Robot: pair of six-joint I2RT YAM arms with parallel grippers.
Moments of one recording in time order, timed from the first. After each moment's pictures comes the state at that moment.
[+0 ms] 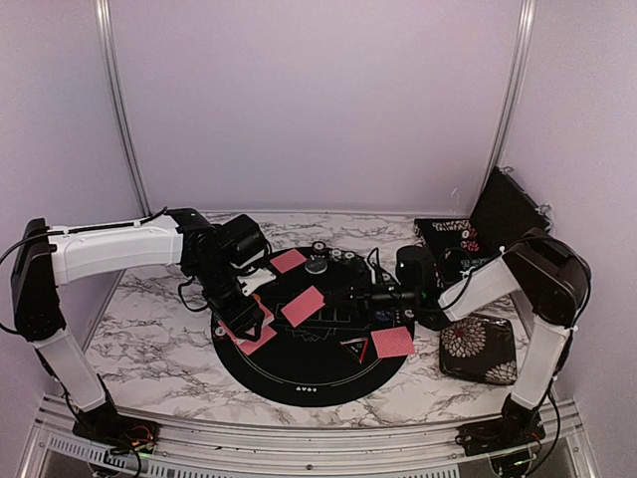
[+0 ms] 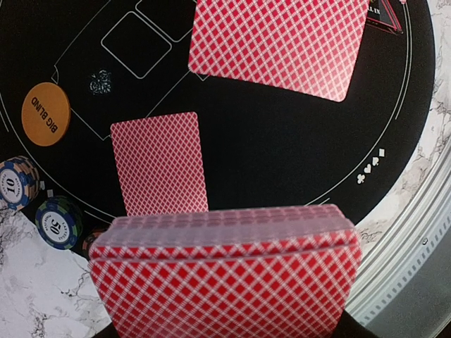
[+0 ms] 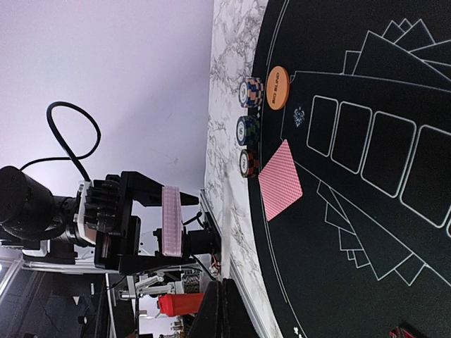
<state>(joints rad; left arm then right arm) -0.83 1.70 1.35 -1.04 0.14 -0.01 0.65 1.85 0.76 0.80 -0.78 1.27</state>
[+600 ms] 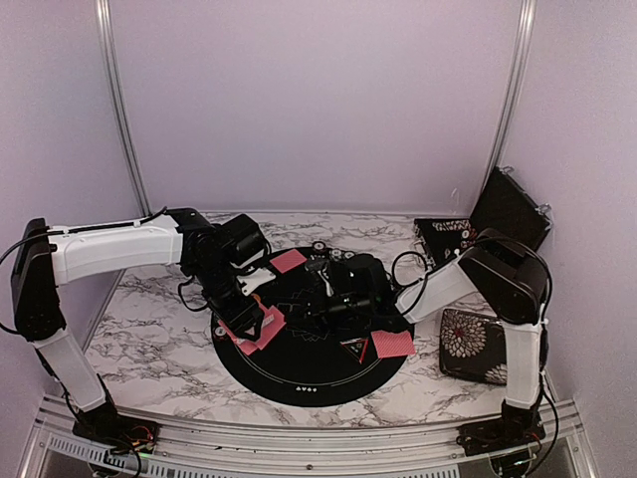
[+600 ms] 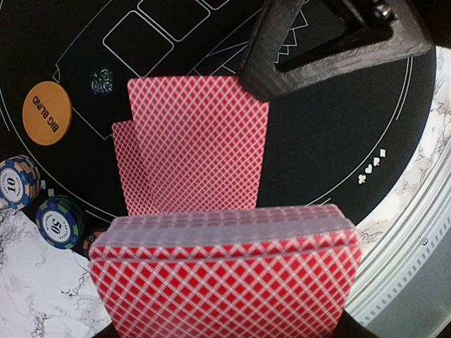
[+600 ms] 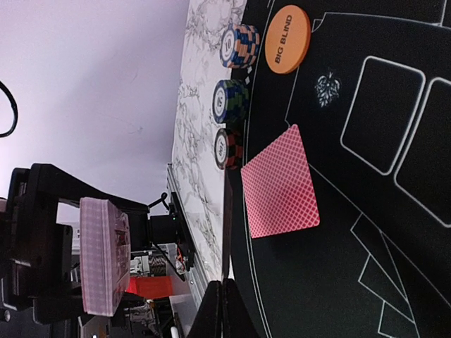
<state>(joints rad) -0.82 1.70 1.35 -1.04 0.14 -0.01 0.81 2.07 1.02 0.66 -0.73 1.15</state>
